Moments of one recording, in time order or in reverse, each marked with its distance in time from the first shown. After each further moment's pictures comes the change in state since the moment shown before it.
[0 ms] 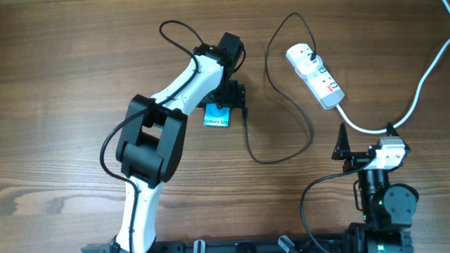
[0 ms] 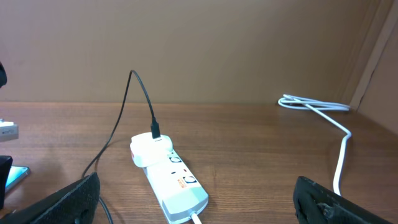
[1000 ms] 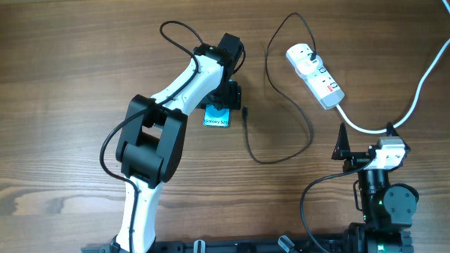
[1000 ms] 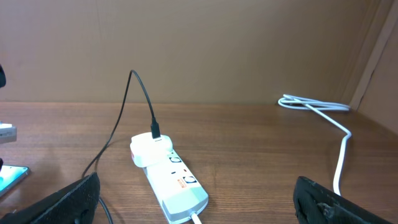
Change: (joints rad) left arm 0.000 0.000 0.000 -0.024 -0.004 0.011; right arm 0.000 0.000 0.000 0.000 0.000 0.000
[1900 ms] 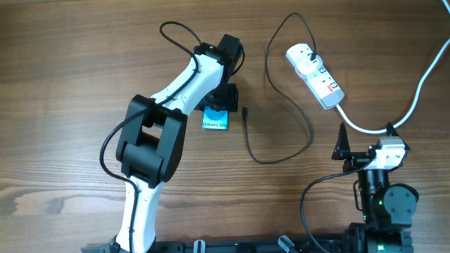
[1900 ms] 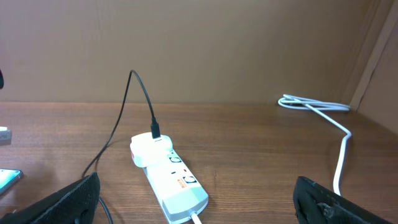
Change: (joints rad) left arm 0.000 0.000 0.011 -0.056 -0.008 0.003; right arm 0.000 0.000 0.000 0.000 0.000 0.000
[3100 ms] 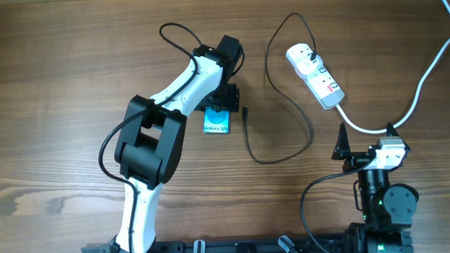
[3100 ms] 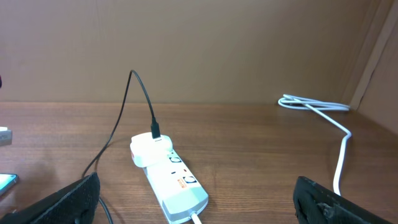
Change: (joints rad) left arm 0.000 -0.014 -0.034 0.041 0.015 0.000; right arm 0.000 0.000 0.000 0.000 0.000 0.000
